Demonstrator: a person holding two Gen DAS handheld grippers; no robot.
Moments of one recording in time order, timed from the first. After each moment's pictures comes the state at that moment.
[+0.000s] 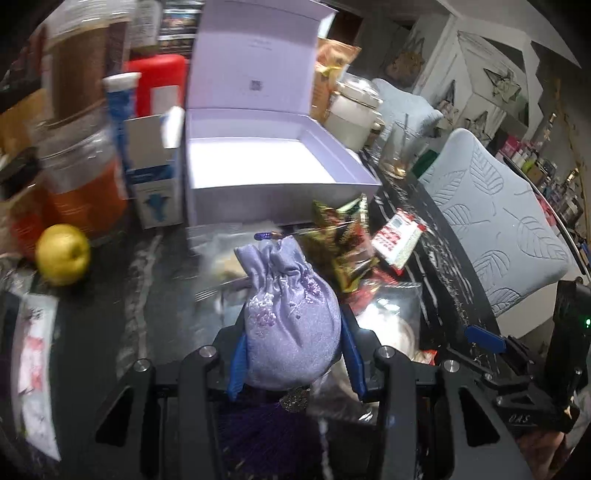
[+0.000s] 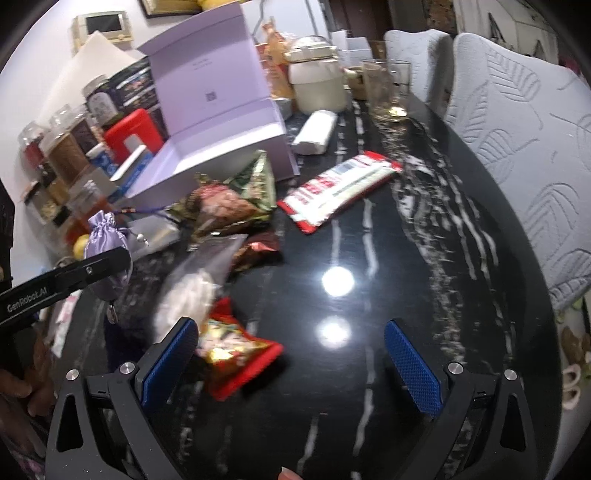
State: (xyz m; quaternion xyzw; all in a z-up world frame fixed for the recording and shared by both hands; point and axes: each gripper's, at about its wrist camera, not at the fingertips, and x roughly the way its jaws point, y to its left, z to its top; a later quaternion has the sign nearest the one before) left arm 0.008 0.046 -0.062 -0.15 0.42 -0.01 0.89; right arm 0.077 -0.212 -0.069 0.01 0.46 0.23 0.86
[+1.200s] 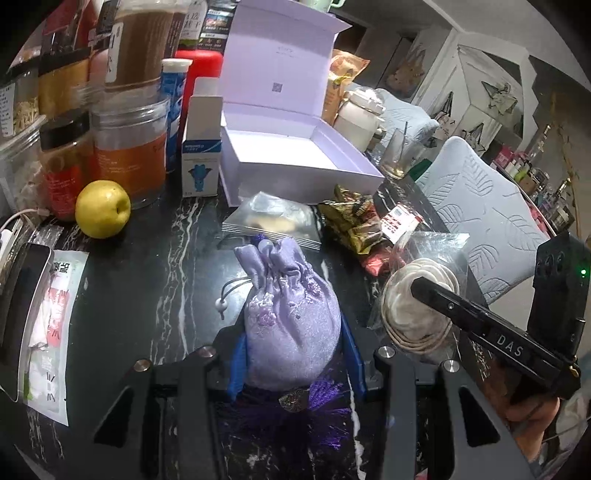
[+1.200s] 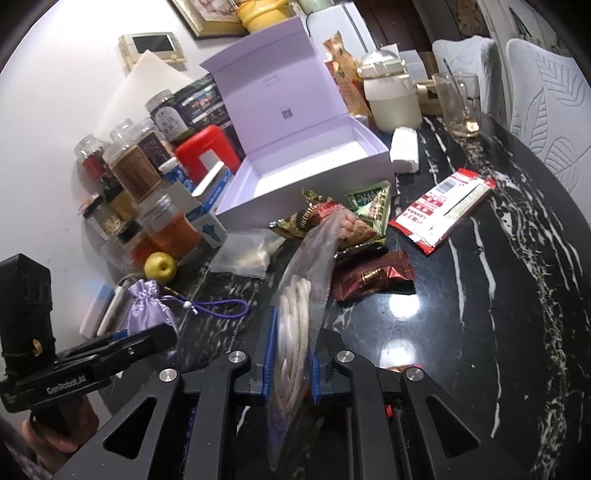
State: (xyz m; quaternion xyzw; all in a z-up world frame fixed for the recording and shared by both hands) left arm -0.047 0.067 -0.070 -0.17 0.40 -0.02 0.90; right arm 0.056 -0.162 -0.060 0.08 0.41 0.33 0.85
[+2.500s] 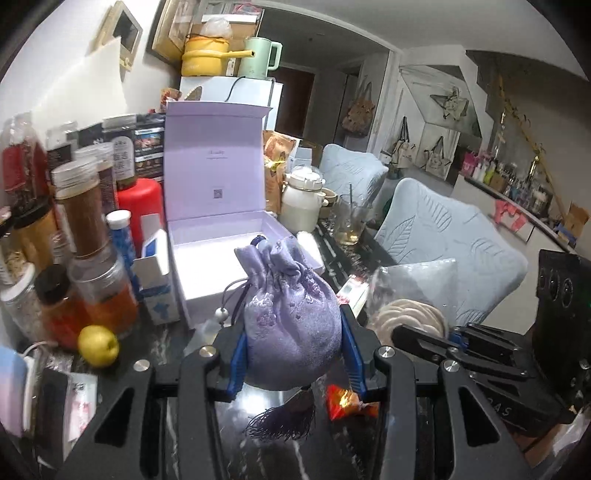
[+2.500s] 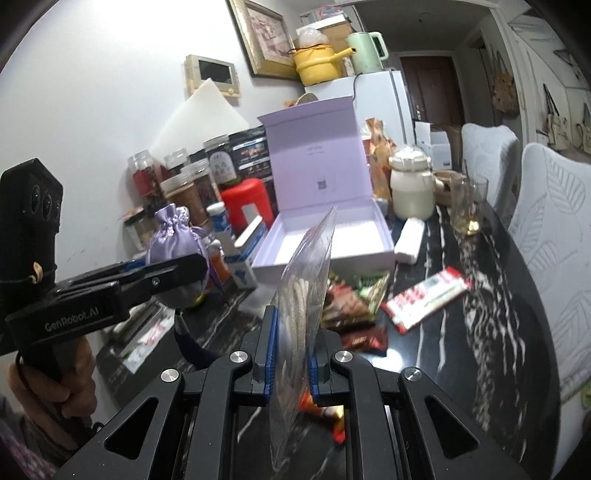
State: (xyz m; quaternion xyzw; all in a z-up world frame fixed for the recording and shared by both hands) left arm -0.022 0.024 0.028 -0.09 0.29 -0.06 0.95; right arm 0.031 -0.182 0.019 0.01 0.30 0.36 0.88
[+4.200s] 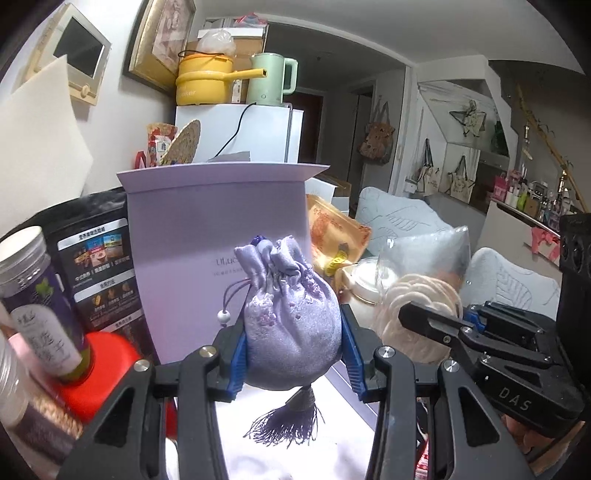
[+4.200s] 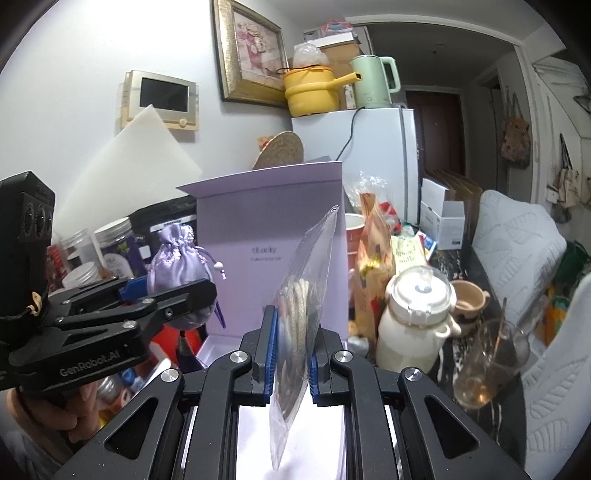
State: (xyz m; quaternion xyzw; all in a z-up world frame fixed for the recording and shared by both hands) left arm 0.224 0.091 0.064 -0.05 0.24 -0.03 0.97; right arm 0.279 -0.079 0.077 -0.03 0.24 0.35 0.91
